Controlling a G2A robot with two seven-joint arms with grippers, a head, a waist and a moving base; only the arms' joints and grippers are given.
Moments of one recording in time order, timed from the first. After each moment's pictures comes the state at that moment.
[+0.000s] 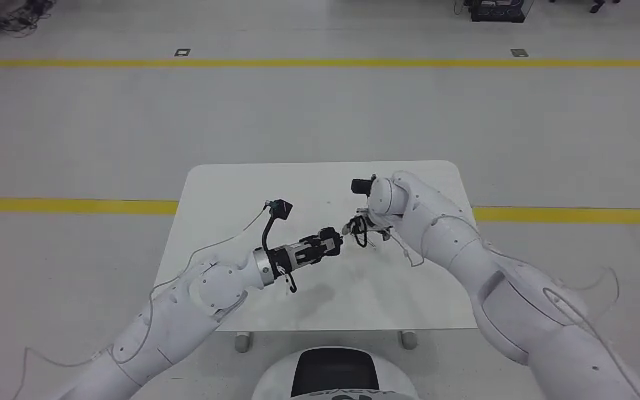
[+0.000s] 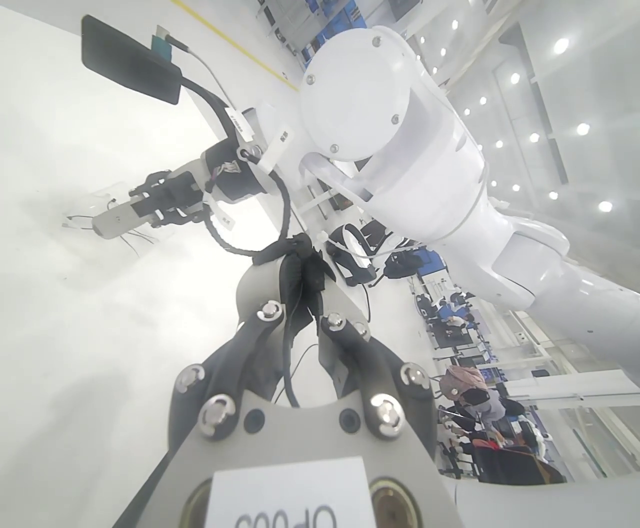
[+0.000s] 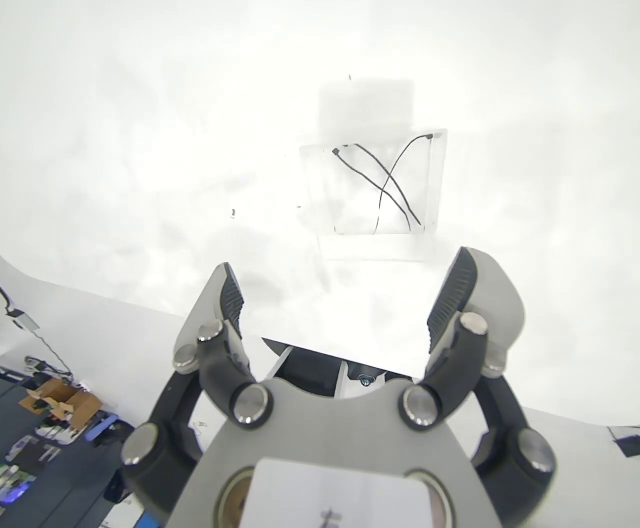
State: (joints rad) left arm 1.25 -0.93 -0.77 -1.65 -0.04 -0.34 -0.35; right arm -0.61 -1.46 0.45 -0.64 -0.34 0.34 1.02
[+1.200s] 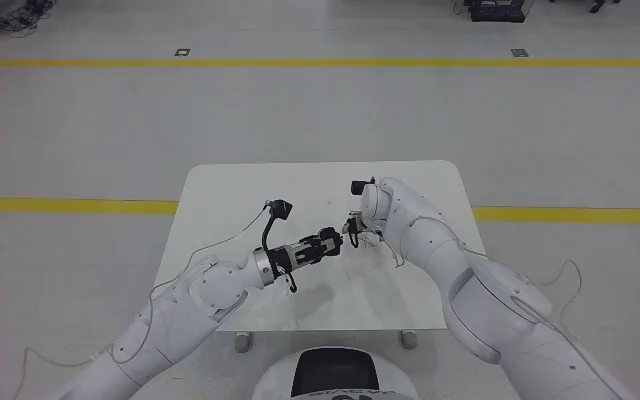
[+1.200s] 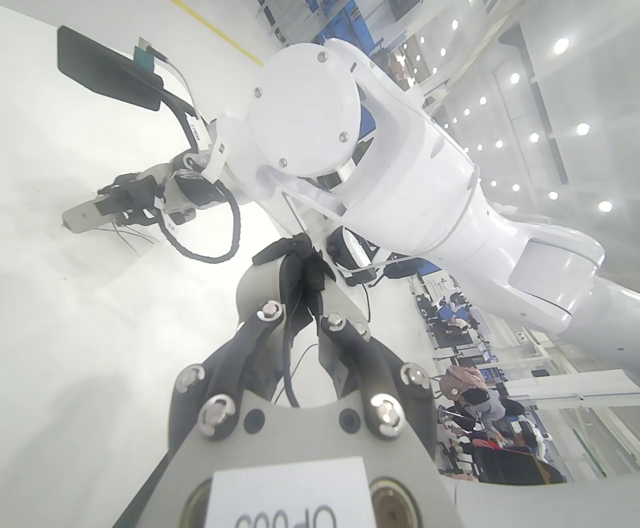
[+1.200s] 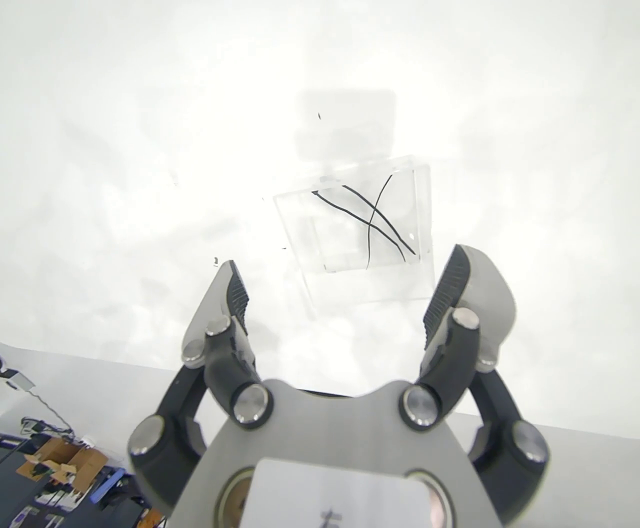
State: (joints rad) left arm 1.25 -0.93 -0.77 -1.65 -0.04 -0.34 -0.35; right arm -0.60 -1.60 0.51 -0.40 -0.44 0.34 0.92
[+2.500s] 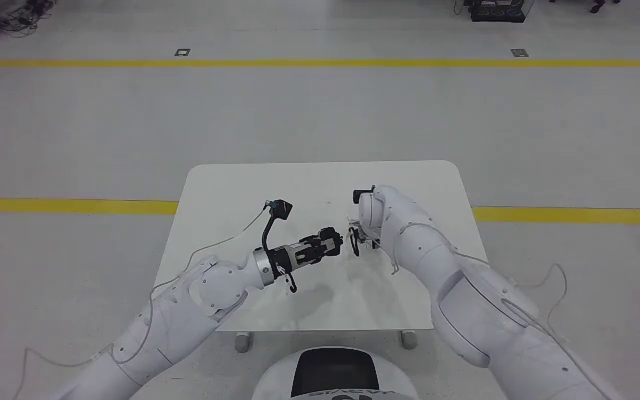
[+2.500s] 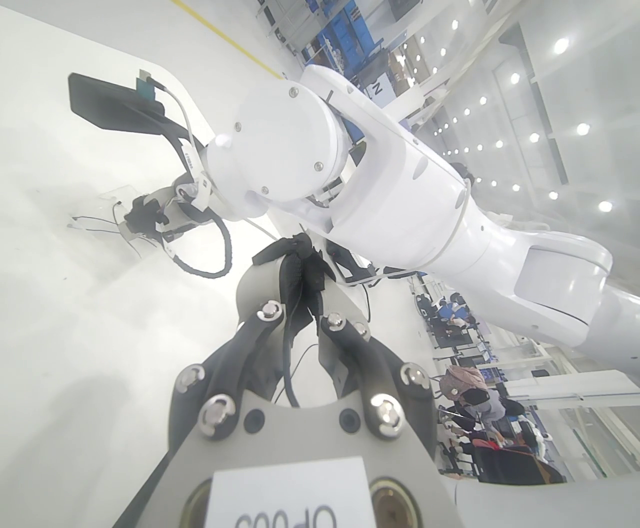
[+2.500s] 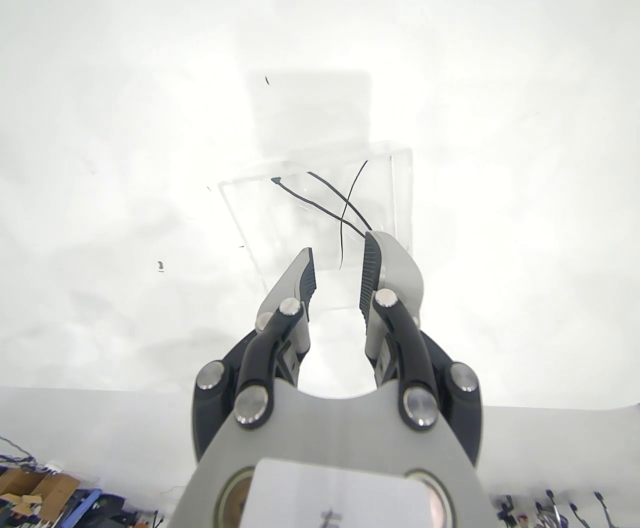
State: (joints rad) left arm 1.25 -0.93 -0.77 -1.65 -0.04 -0.34 -0.35; right arm -0.62 -1.67 0.59 -0.28 -0.62 0.34 0.93
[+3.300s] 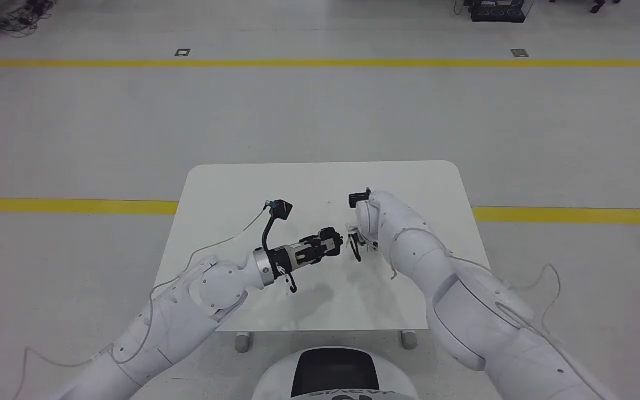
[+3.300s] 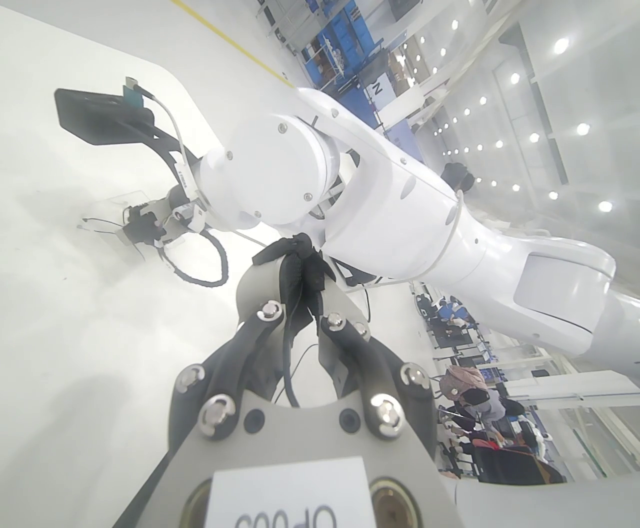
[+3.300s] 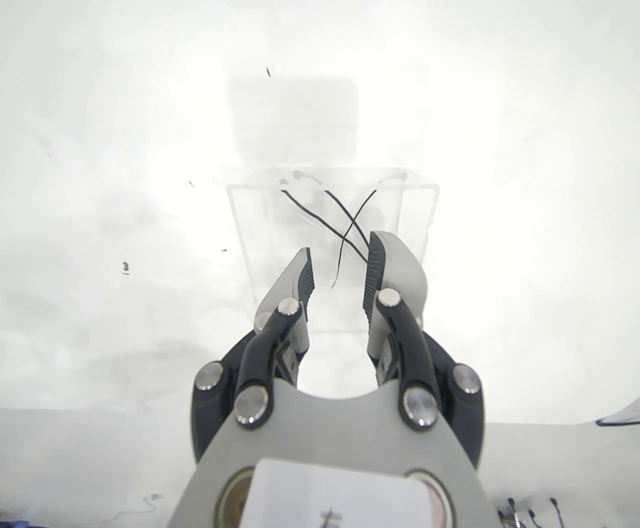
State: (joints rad) left arm 1.25 -0.93 -0.77 -1.65 -0.04 -0.34 -0.35; right arm -0.63 -1.70 0.57 -0.25 -0.71 0.25 0.88
